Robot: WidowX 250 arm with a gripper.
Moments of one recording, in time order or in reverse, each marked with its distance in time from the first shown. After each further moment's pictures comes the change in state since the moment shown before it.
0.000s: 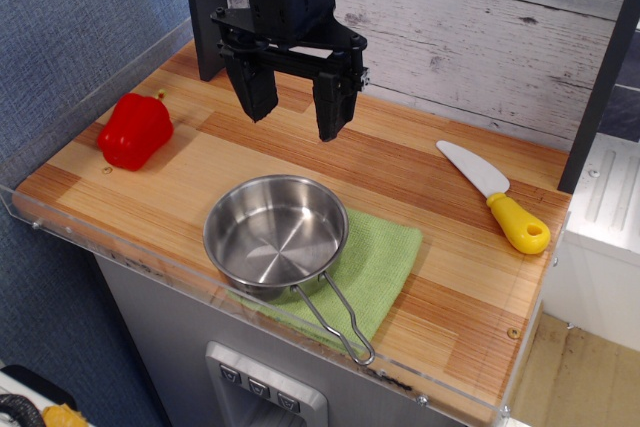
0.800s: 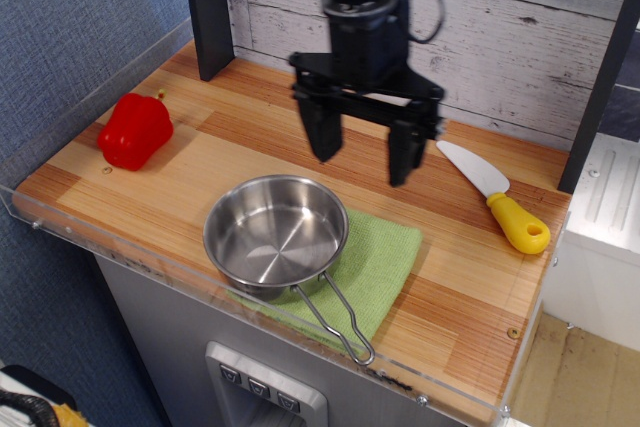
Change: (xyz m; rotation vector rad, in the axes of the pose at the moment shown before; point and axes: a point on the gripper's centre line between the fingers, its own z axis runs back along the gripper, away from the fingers) arm 0.006 -0.054 -0.027 -0.026 0.058 -0.070
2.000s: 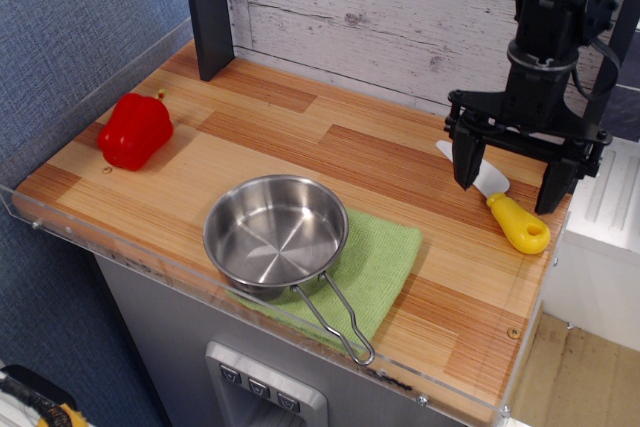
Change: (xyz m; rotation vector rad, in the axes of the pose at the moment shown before) arm 0.070 -0.065 -0.061 0.075 0.025 0.066
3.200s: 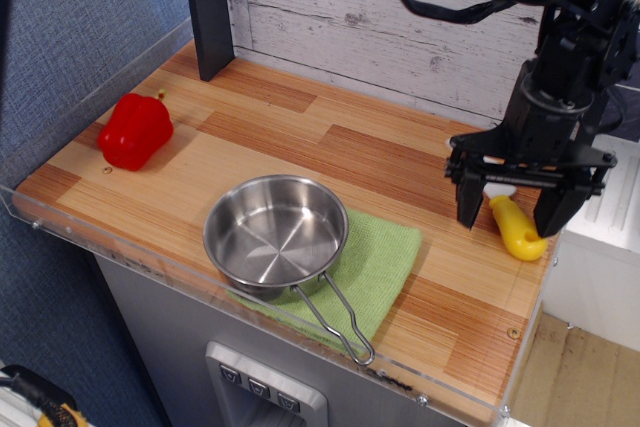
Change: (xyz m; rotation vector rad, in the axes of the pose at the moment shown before) arm -0.026 -0.002 -0.016 0.118 0.020 0.432
